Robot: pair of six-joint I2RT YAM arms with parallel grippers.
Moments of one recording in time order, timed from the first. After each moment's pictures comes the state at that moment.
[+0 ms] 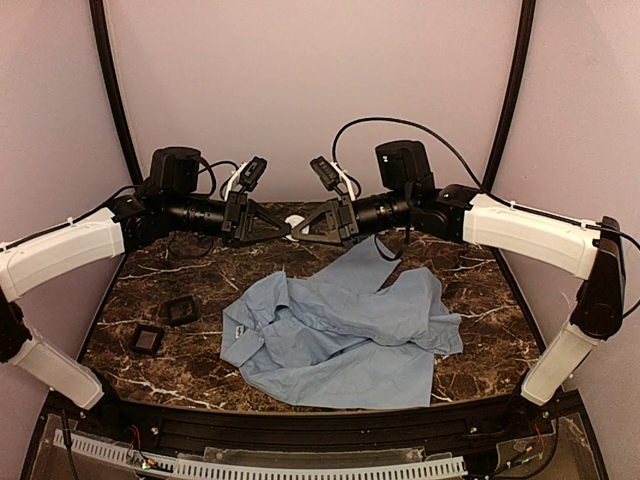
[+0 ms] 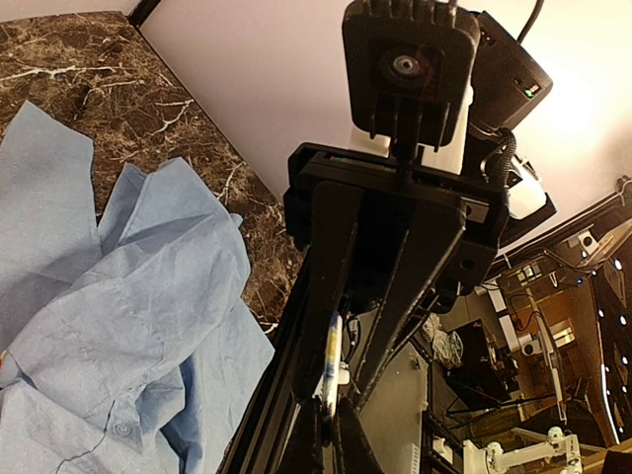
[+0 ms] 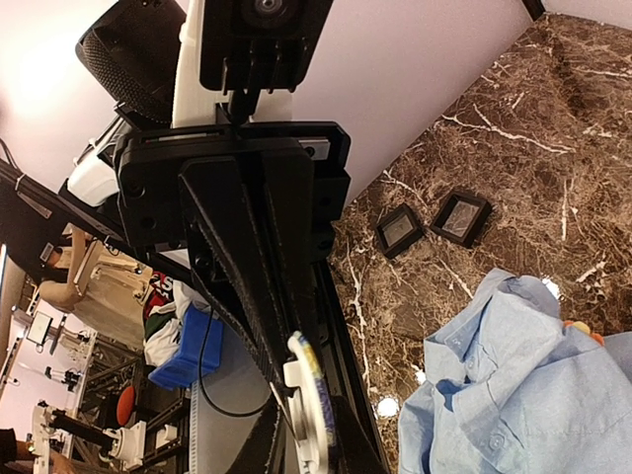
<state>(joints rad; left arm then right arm) -0.65 1.41 1.21 -0.14 0.86 -0.63 0.82 1.63 1.42 -0.14 -0.79 0.55</state>
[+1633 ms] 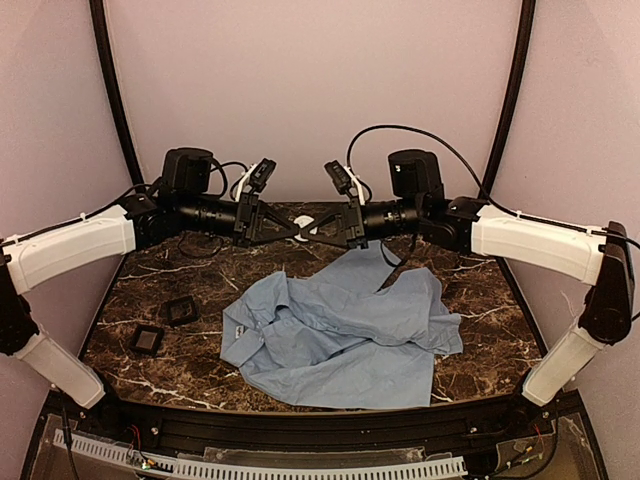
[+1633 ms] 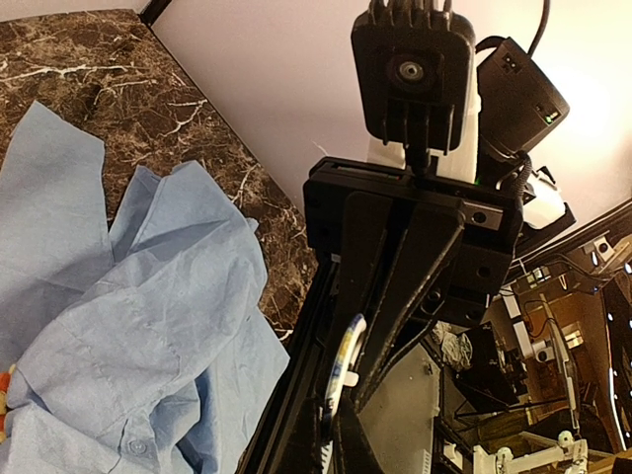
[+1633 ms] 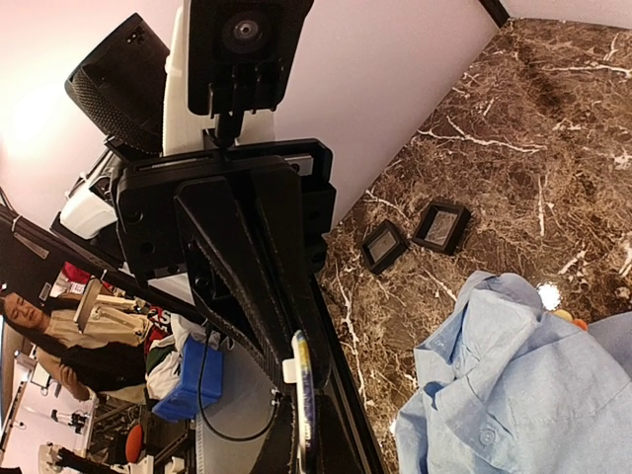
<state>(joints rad) -0.66 1.46 1.24 -0.13 0.82 -0.61 0.79 1.57 1.30 -0.02 -0.71 0.65</state>
